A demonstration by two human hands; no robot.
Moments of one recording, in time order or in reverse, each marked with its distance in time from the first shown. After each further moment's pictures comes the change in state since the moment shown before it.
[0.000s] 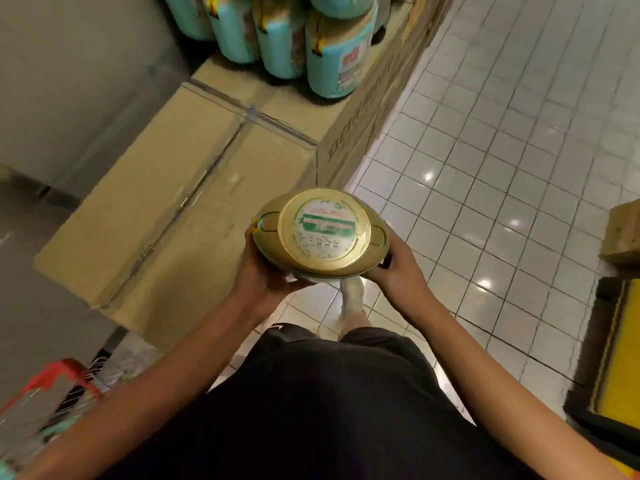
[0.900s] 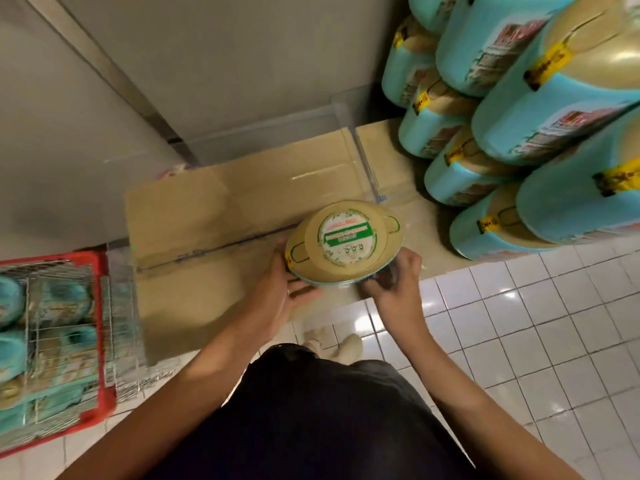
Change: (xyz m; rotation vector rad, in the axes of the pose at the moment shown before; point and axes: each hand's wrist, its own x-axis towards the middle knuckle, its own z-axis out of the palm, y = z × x) left_hand 0.093 0.099 -0.001 -0.252 0.568 0.283; right_hand 0.284 -0.040 0.056 -0.144 -0.426 -0.068
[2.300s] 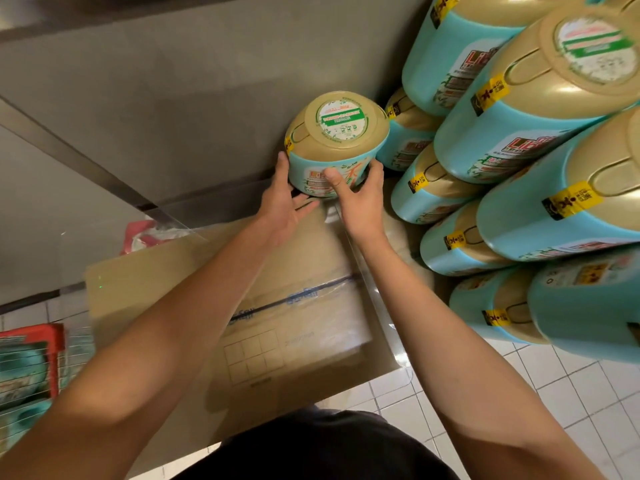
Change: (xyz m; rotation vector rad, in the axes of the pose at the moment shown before) left_hand 0.193 0.197 0.075 -0.154 -0.079 0.175; right_hand 0.267 -0.088 0.074 -0.039 0.188 -0.160
